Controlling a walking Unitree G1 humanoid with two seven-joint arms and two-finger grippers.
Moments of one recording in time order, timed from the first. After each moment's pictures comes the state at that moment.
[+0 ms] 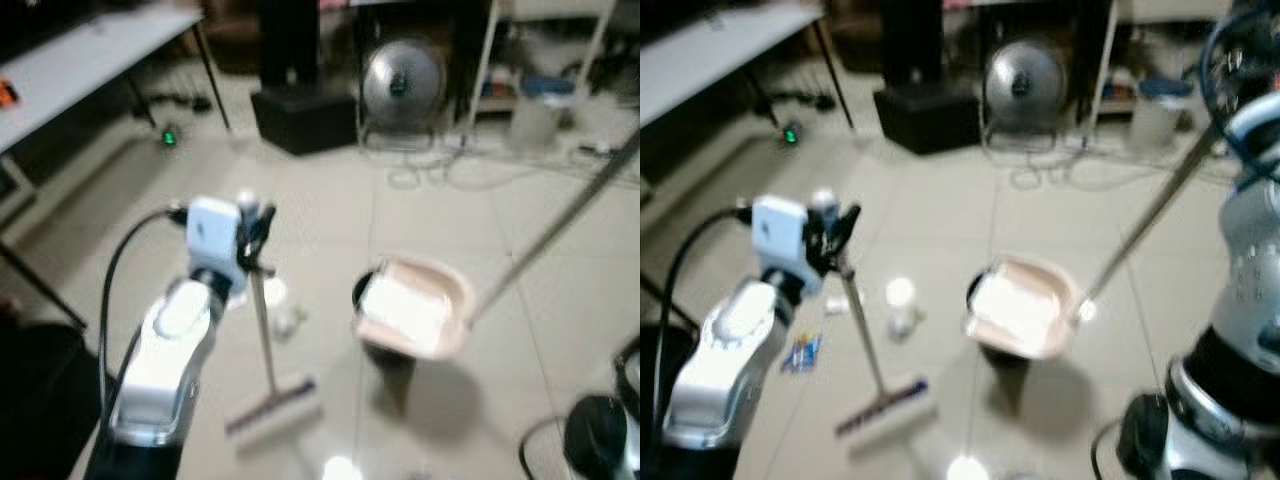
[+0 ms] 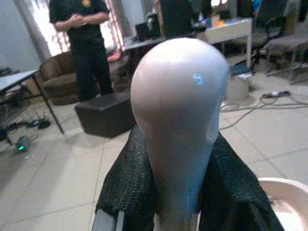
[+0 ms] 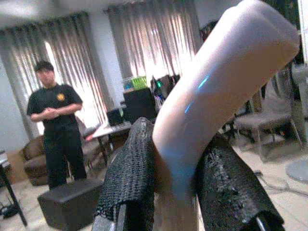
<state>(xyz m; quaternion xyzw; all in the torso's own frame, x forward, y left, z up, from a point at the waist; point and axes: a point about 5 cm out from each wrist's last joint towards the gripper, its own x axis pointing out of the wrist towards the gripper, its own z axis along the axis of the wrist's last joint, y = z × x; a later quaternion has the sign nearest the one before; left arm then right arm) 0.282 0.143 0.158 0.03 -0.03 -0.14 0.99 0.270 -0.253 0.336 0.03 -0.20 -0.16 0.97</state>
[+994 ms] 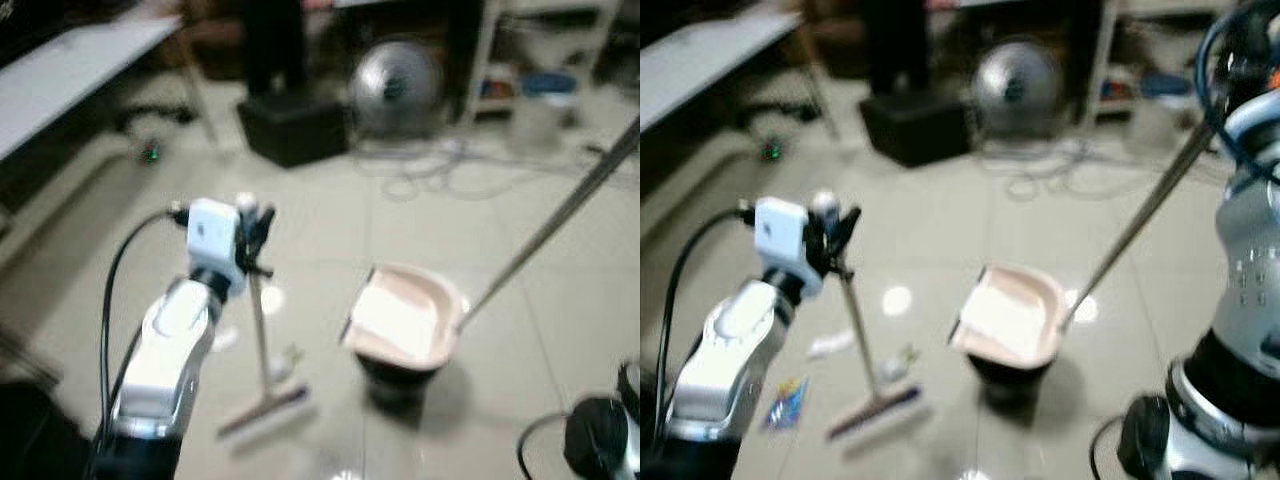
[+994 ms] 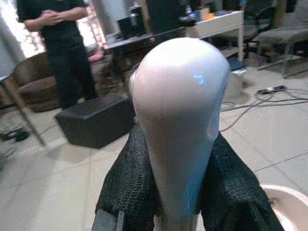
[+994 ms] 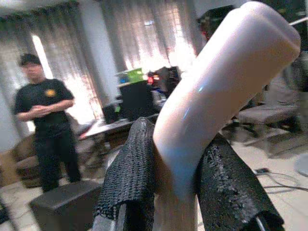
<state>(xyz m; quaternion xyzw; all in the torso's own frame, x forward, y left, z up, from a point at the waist) 0.287 0.144 0.155 0.03 -0.04 -0.15 0.99 0.268 -0.249 0.335 0.04 -0.19 -0.14 0.97</state>
